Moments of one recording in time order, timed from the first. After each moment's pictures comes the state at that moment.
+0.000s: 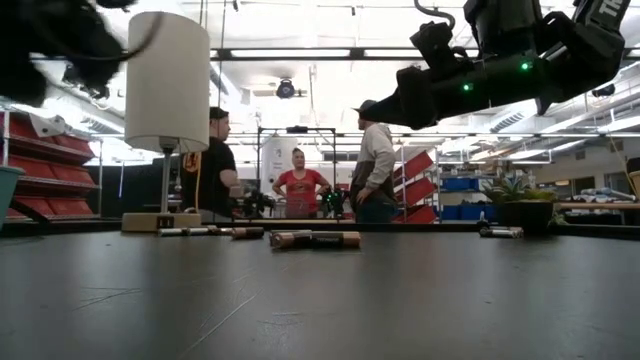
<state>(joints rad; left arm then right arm) -0.24 1.09 0.86 -1.18 0.50 -0.94 0.03 1.56 0.49 0.99 0.51 -0.24</state>
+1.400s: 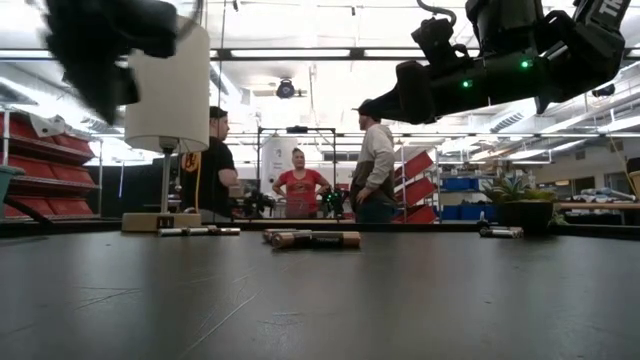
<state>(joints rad) -0.28 1.15 0.87 -0.86 -0.11 -0.68 0.03 1.56 0.49 1.02 0.50 -0.22</state>
